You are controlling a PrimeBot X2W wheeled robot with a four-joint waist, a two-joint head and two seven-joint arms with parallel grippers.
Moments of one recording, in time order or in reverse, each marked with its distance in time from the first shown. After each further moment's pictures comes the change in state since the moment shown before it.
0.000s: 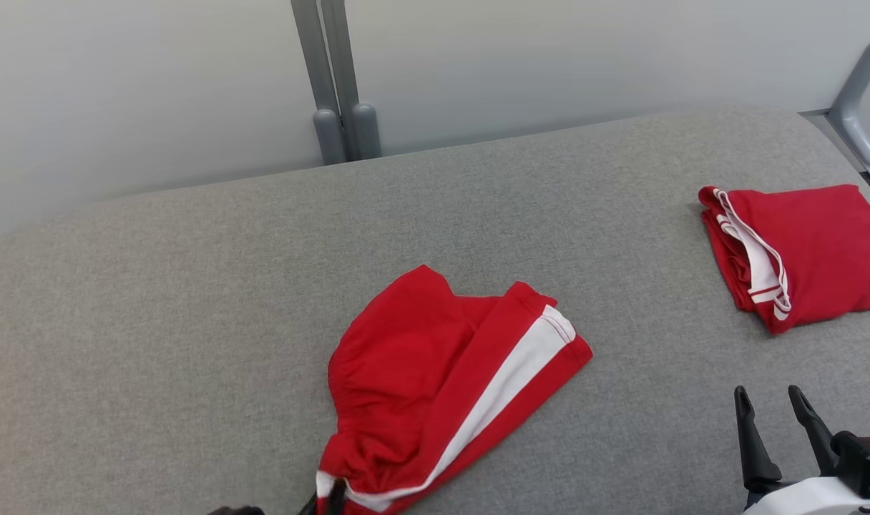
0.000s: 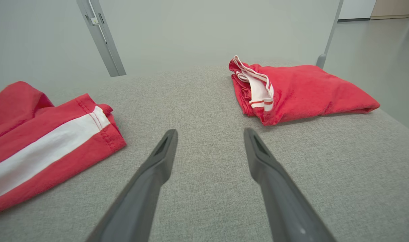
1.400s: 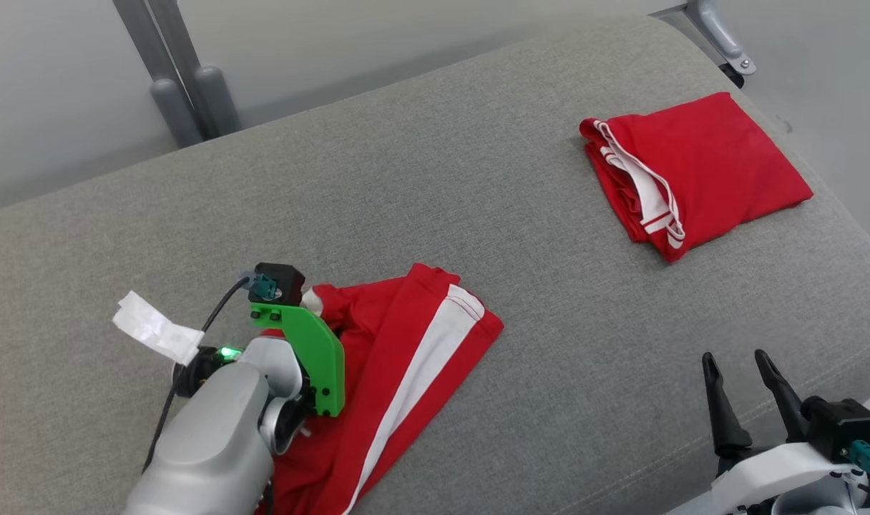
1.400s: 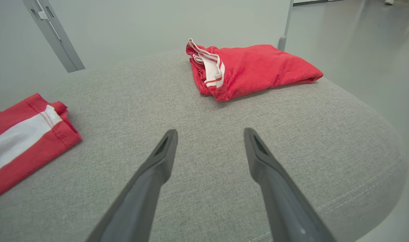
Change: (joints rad) left arm -0.659 -0.044 -0.147 0.386 0.055 0.099 0.596; right arm -0.092 0.005 0.073 0.020 0.019 0.000 0.000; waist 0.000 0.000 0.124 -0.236
